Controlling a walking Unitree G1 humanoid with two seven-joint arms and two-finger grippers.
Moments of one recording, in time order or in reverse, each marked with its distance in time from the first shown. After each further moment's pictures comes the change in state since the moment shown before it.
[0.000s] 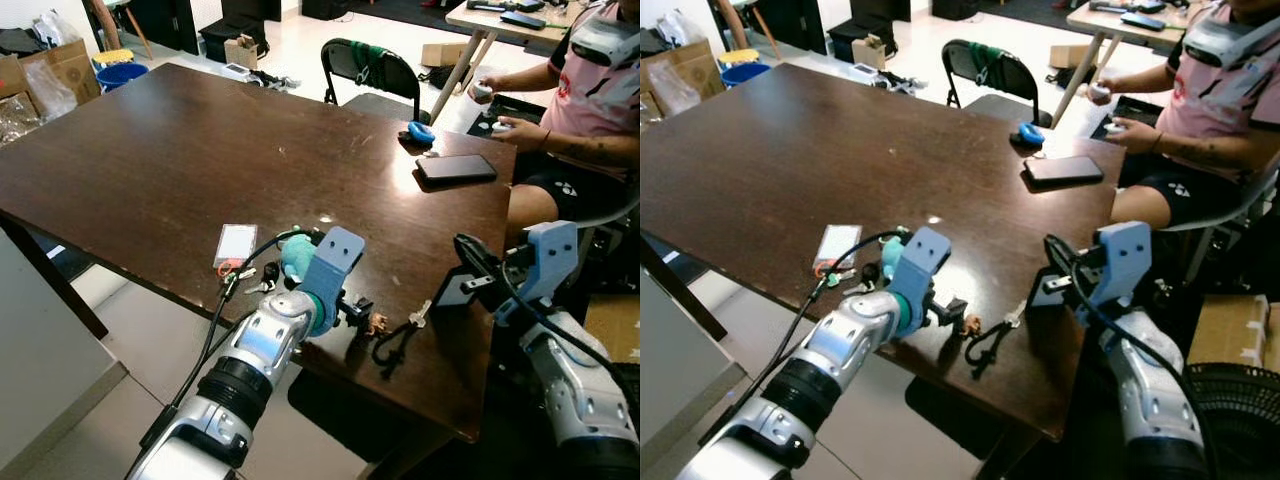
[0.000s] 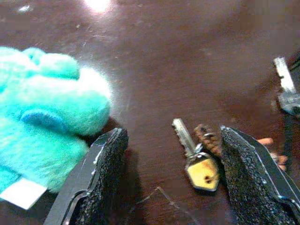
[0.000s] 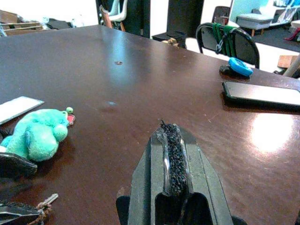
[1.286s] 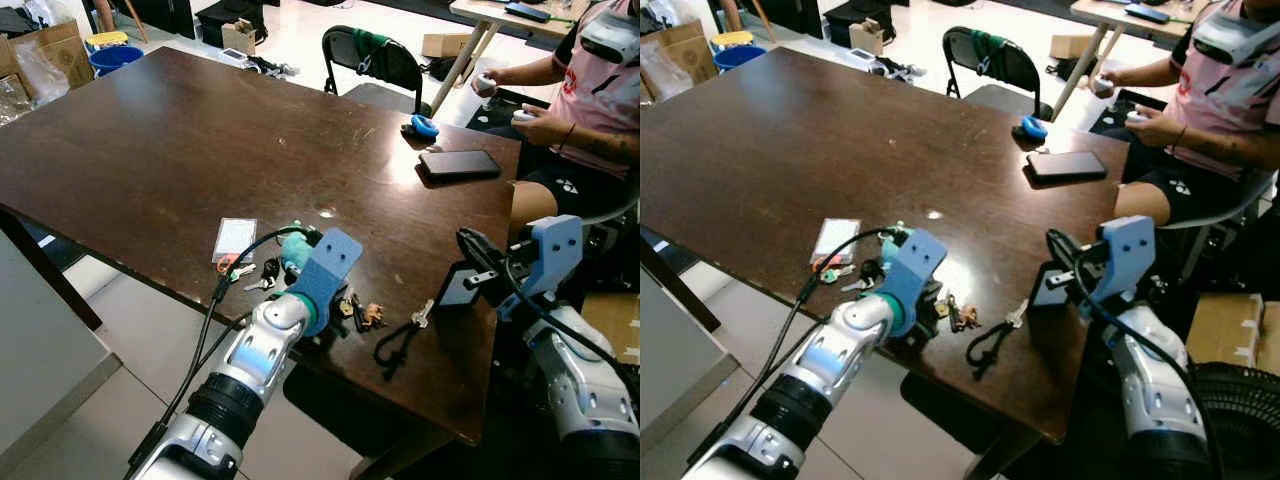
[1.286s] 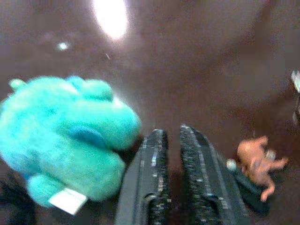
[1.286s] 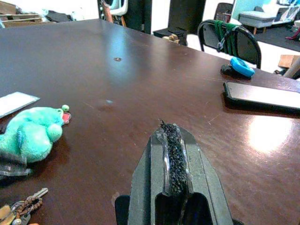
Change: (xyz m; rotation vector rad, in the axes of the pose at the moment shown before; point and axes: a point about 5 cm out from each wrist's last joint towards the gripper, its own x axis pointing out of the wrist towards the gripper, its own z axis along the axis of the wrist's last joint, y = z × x) left arm -0.014 0.007 0.015 0.083 -0.140 0.093; right arm 0.004 -0.003 0.004 -0.007 -0.005 0.008
